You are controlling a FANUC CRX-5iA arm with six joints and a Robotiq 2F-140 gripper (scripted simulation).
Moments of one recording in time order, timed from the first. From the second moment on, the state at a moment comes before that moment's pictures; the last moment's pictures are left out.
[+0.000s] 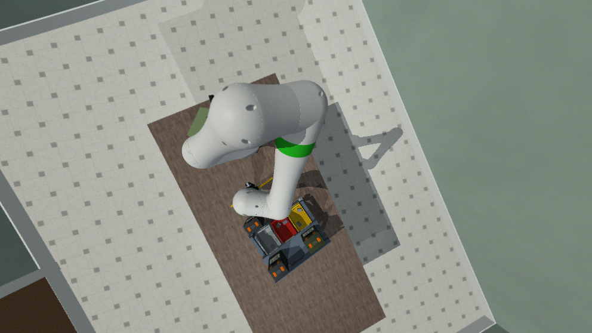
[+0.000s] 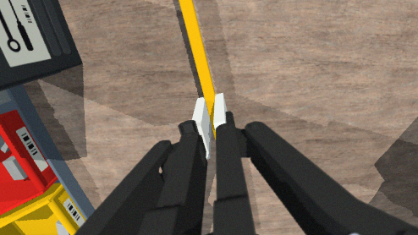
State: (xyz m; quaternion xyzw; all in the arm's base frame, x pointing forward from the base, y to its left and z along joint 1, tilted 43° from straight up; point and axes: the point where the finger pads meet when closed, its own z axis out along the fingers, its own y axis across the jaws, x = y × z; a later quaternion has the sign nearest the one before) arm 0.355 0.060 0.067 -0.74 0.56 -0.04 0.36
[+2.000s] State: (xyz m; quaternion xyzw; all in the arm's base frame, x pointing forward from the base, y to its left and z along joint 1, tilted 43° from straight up) arm 0.359 0.065 0.061 -0.74 0.56 -0.04 0.36
